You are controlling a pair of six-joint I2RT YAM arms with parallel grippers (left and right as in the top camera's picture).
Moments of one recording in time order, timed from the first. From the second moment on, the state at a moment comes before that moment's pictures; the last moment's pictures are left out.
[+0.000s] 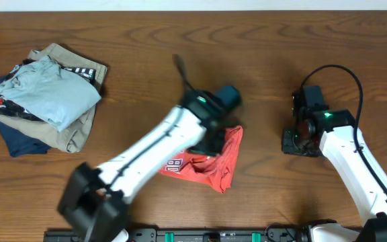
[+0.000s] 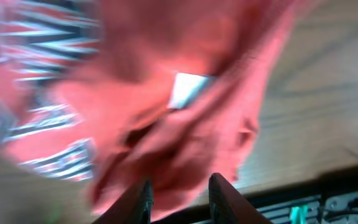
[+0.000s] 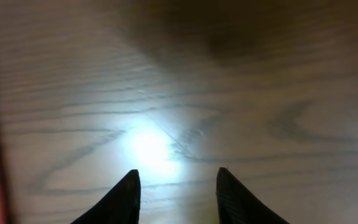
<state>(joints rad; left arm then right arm) -0.74 1.73 1.46 -1.26 0.11 -0.56 0.15 1.41 0.94 -0.99 0.04 0.29</state>
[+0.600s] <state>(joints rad) -0.20 1.57 1.42 -1.31 0.02 -0.53 0.46 1.41 0.94 -0.82 -0.58 0.00</state>
